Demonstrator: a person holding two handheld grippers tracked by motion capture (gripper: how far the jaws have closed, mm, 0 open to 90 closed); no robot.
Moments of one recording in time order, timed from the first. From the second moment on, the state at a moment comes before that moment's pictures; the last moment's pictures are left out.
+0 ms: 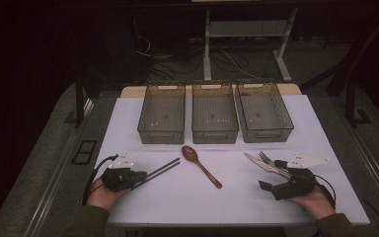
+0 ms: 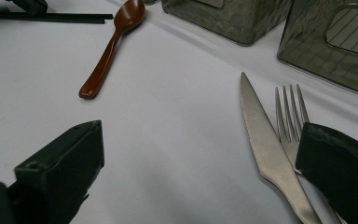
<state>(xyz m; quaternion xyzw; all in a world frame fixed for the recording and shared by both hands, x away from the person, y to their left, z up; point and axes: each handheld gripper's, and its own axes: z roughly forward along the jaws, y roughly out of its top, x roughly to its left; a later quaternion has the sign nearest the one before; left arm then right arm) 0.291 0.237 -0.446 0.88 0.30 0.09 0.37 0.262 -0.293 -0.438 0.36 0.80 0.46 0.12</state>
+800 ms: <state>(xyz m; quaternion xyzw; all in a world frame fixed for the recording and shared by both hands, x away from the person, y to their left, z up) 0.292 0.235 -0.434 0.88 0.29 0.11 0.37 0.262 -0.294 -0.437 0.36 0.80 0.45 0.11</state>
